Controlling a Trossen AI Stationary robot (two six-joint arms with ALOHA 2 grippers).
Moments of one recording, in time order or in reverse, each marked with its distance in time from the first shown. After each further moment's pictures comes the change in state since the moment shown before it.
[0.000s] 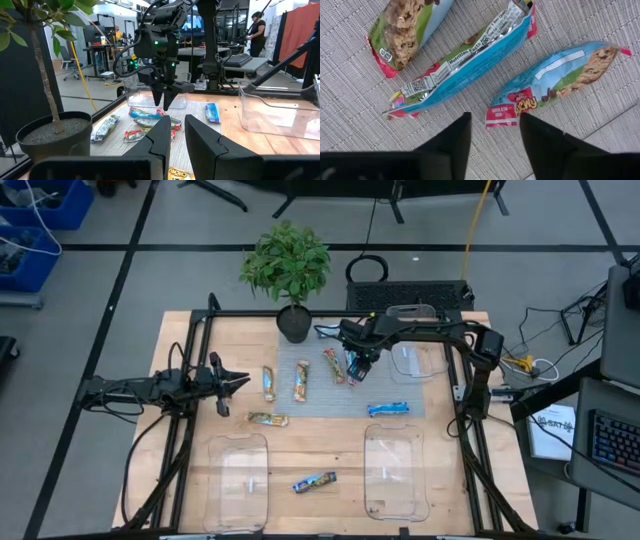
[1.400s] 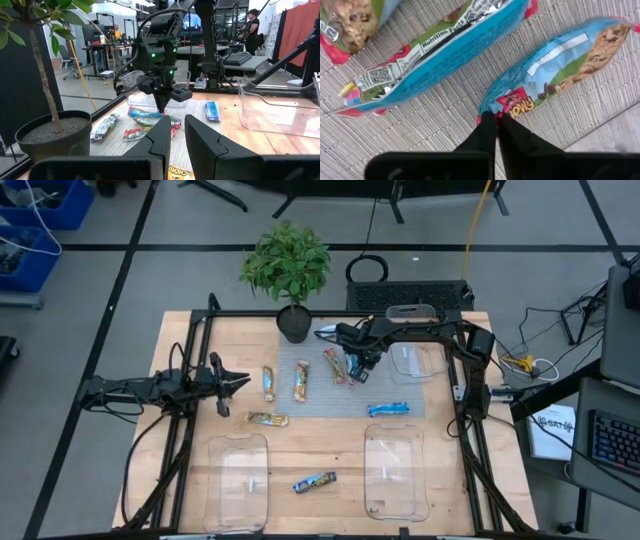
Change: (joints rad) left arm 0.000 0.000 0.002 -0.022 0.005 0.000; right arm -0.006 0.069 -0.001 -0.013 0.041 -0.050
